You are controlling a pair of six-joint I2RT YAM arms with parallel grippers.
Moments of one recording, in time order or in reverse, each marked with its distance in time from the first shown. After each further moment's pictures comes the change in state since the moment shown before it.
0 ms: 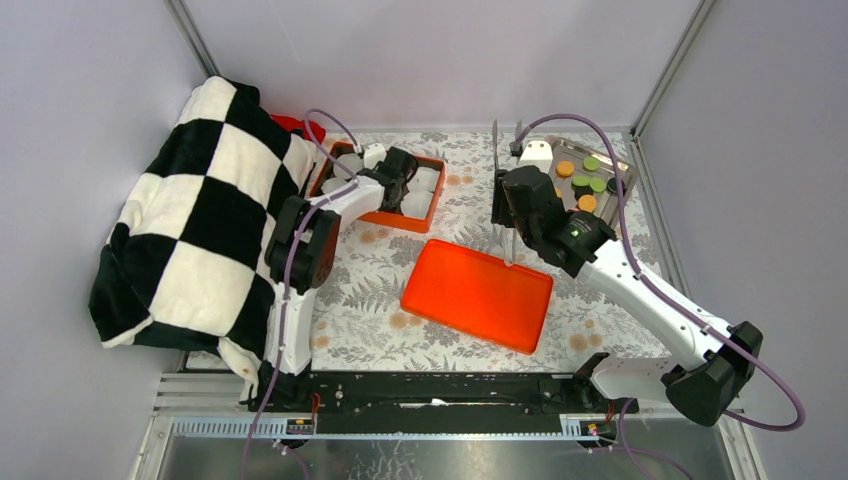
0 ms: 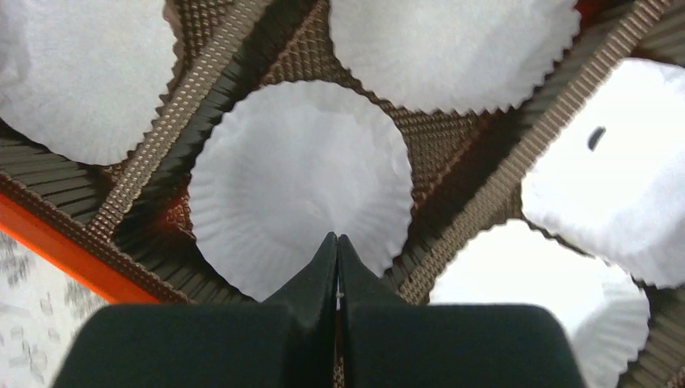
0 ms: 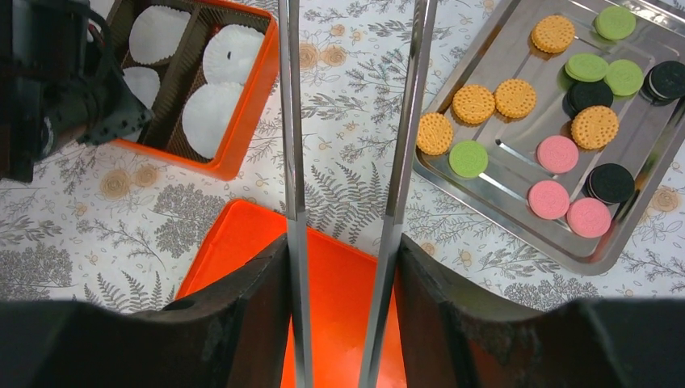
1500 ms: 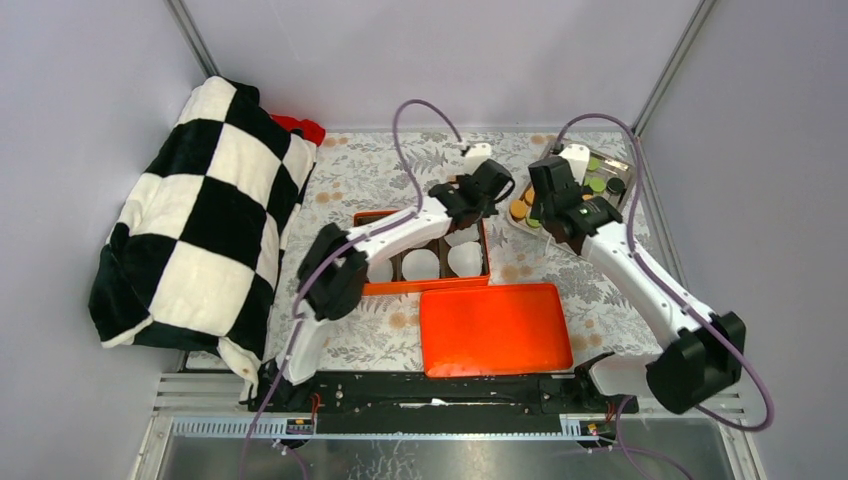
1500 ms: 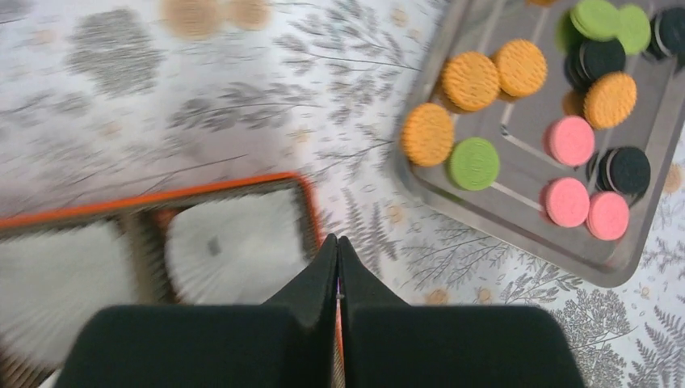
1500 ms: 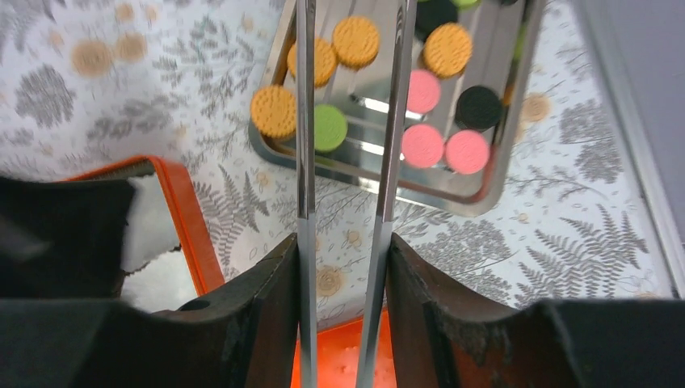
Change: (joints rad) left arm -0.457 -0.105 0.179 -0.035 0.042 0.000; right arm -0.275 0.097 -0.064 -0.083 0.016 0.059
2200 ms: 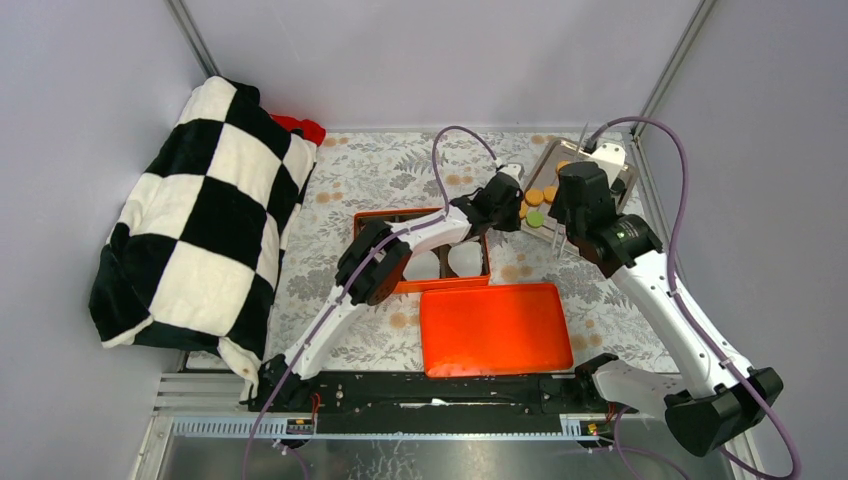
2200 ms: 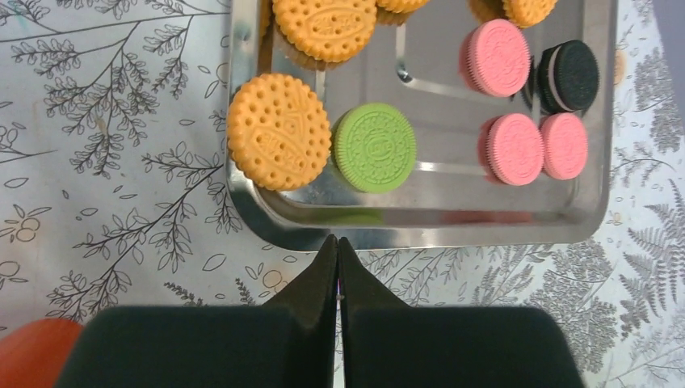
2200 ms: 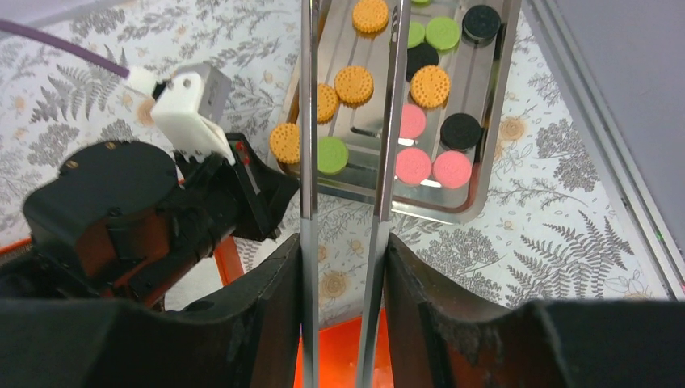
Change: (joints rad) left arm 0.032 0.411 0.218 0.298 0.451 0.143; right arm 0.000 -0.233 0.024 -0.045 0.056 0.011
